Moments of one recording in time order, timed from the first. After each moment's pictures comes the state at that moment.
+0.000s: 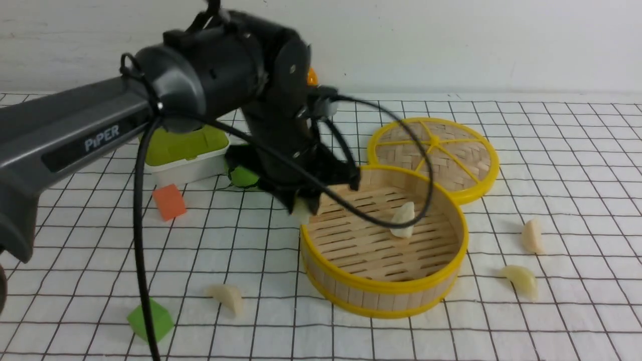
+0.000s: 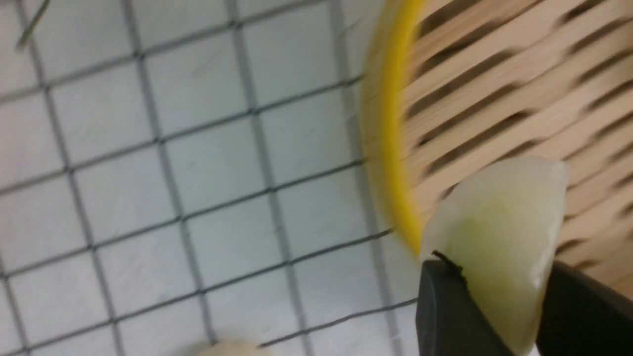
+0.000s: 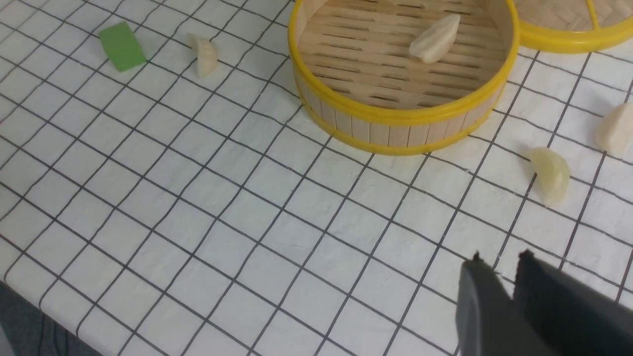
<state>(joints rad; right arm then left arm) 0.25 0.57 -0.88 0.34 1.09 -0.22 -0.61 1.98 -1.85 0.05 1.10 -0.31</state>
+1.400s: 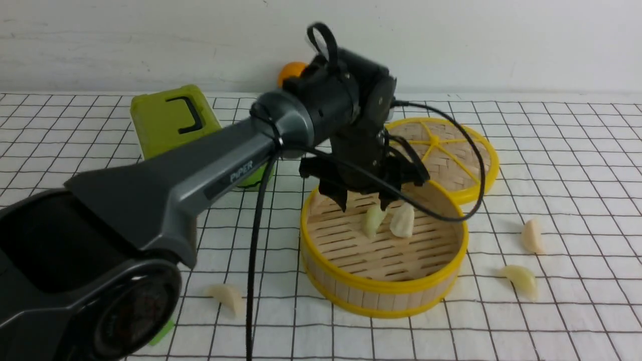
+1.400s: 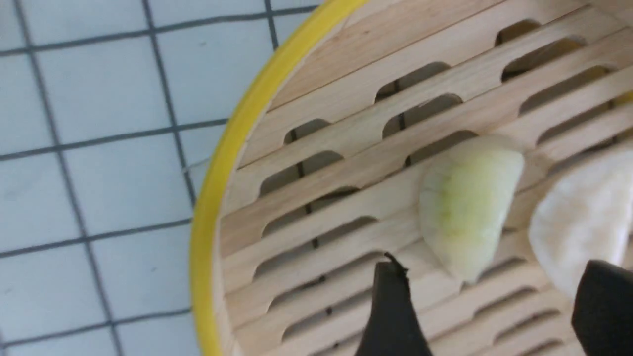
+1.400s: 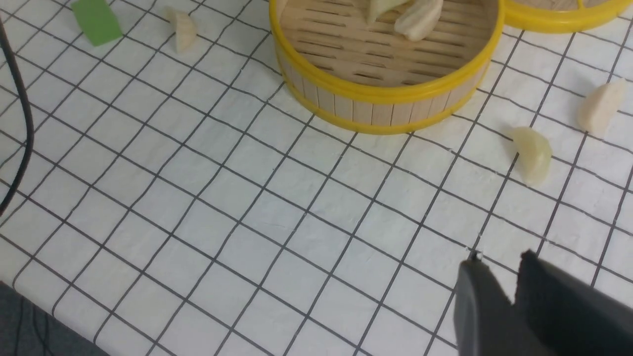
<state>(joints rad) 0.25 0.57 -0.88 0.30 1.12 -0.22 -0.67 2.26 -2.21 0.10 1.17 -0.50</state>
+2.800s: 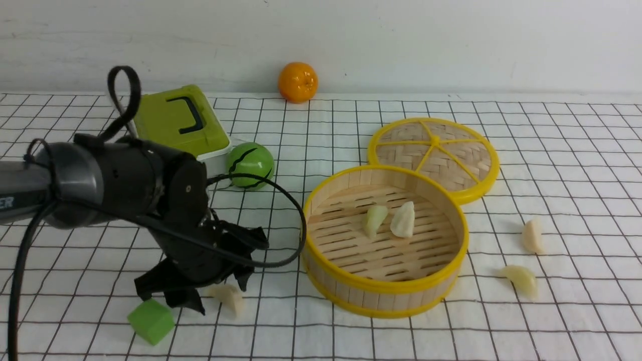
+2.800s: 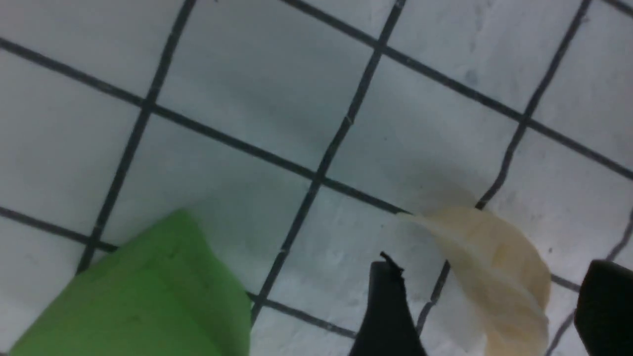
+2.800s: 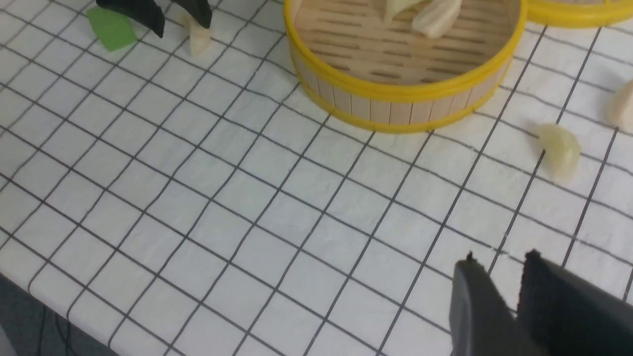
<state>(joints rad) 0.25 0.57 -0.80 0.33 1.06 -0.22 -0.41 1.83 -1.13 0.00 0.66 -0.85</state>
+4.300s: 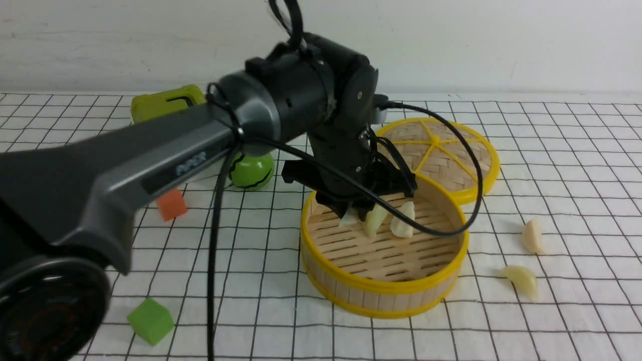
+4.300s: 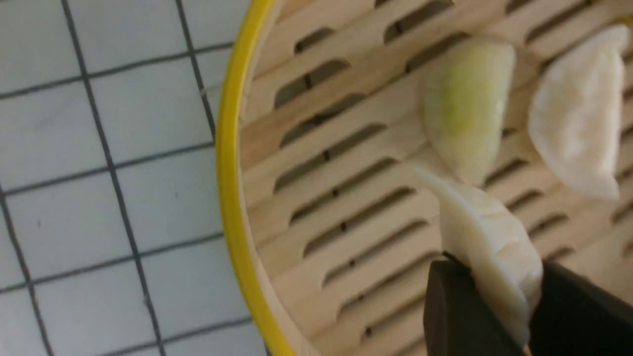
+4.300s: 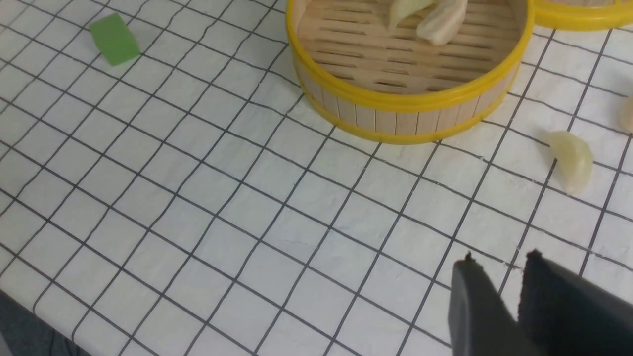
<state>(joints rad) 0.25 0.57 -0.78 0.36 1.01 -0.22 -0.68 2.15 -1.95 0.10 1.02 -0.50</state>
